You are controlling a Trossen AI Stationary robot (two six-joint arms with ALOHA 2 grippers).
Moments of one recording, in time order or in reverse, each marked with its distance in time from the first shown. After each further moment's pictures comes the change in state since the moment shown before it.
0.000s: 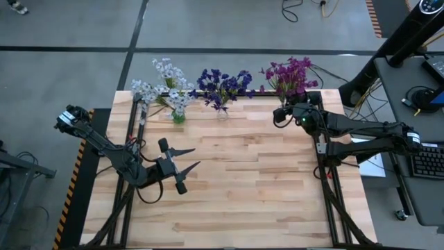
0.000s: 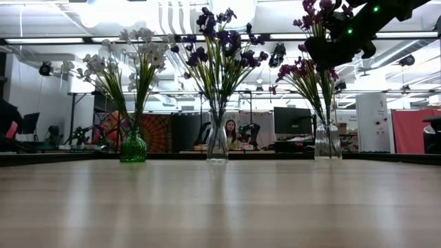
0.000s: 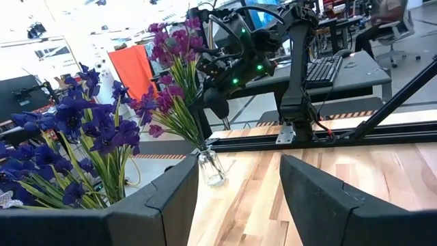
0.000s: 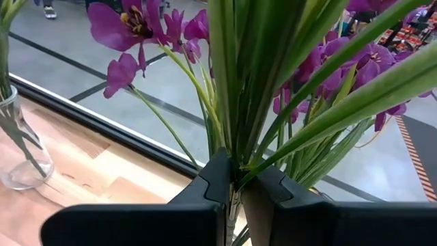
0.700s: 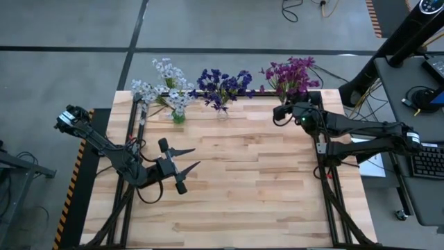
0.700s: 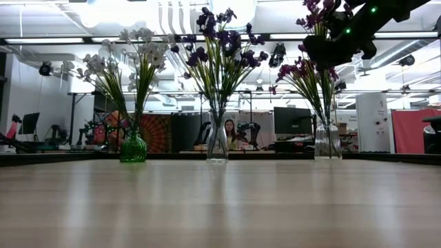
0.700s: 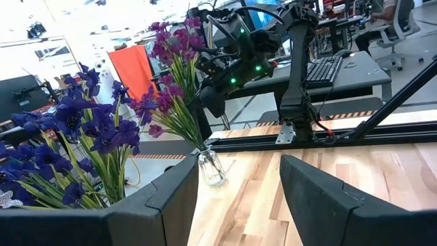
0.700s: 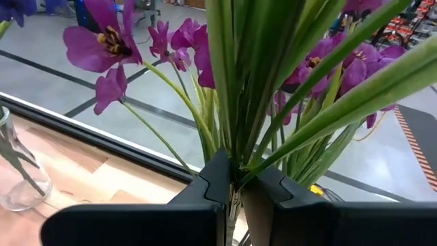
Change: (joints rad) left arm 0.000 0.000 0.000 0.000 0.000 0.000; right arm -0.006 0.009 0.000 0.028 0.029 0.052
